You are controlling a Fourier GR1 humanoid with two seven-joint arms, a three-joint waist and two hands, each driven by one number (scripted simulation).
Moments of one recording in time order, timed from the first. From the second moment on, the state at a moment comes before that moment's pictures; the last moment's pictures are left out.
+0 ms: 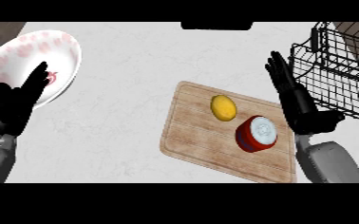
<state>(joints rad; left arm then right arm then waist) -0.18 0.61 -0.09 -1.34 0.20 0.12 0.15 -0.25 -0.38 0.26 -1.44 -0.30 -0.19 -0.17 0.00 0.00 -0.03</state>
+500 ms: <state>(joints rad) -0.01 0.39 -0.14 -1.39 0.19 0.26 0.07 -0.22 -0.55 -0.01 -1.54 -0.28 -0.38 -0.03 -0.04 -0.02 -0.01</state>
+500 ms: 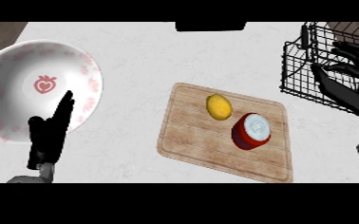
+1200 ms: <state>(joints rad) 0.07 0.28 -0.19 -1.45 0.11 0.35 0.00 0.16 -0.72 -0.03 -2.03 -0.28 -0.37 0.31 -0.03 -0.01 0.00</state>
